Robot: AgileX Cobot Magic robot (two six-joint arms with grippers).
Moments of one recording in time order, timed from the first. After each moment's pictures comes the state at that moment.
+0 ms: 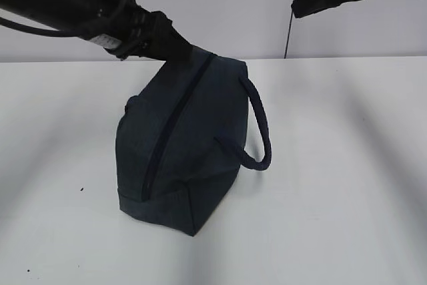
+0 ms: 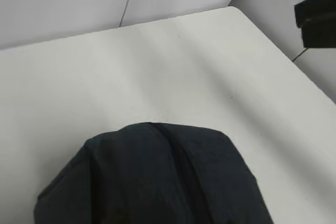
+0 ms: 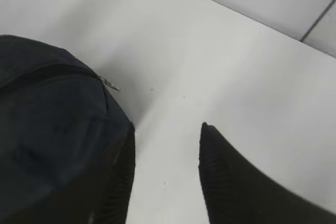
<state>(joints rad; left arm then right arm) -0.32 1.75 -1.35 -0.95 0.72 0.88 0.08 1.81 -1.68 0.50 0.88 -0.67</state>
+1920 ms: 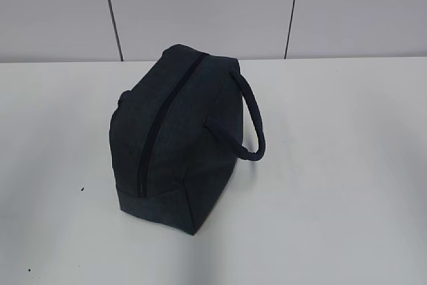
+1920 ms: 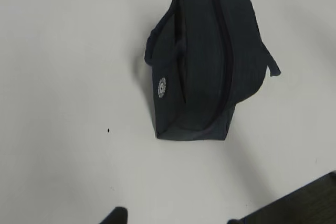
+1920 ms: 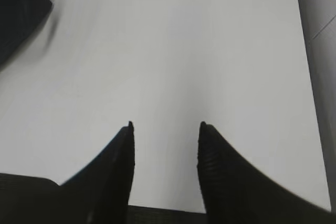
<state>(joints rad) -0.32 0.67 -0.91 -0.19 1.16 0.12 0.08 0.53 -1.00 -0.09 1.27 -0.06</state>
